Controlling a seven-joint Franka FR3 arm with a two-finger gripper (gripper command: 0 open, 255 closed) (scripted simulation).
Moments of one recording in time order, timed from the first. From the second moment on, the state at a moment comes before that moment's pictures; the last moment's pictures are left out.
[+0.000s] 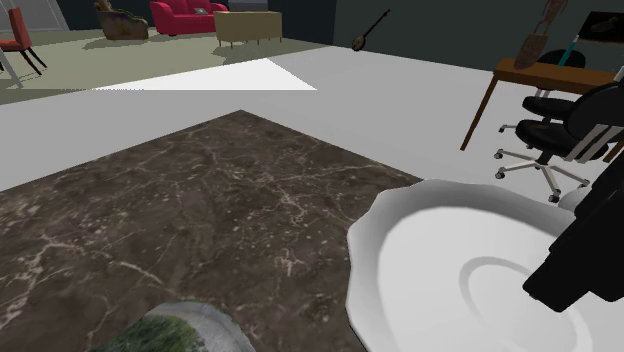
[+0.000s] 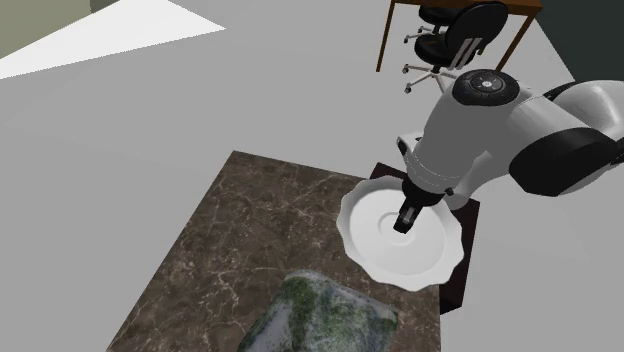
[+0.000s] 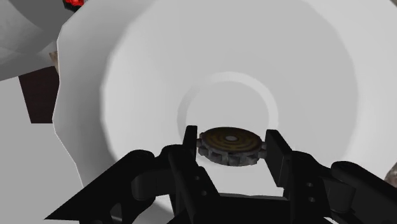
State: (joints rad) arm 0.39 -0.85 0.53 -2.13 0.40 1.37 0.90
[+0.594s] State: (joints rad) arm 0.39 -0.85 0.53 -2.14 0.40 1.37 0.90
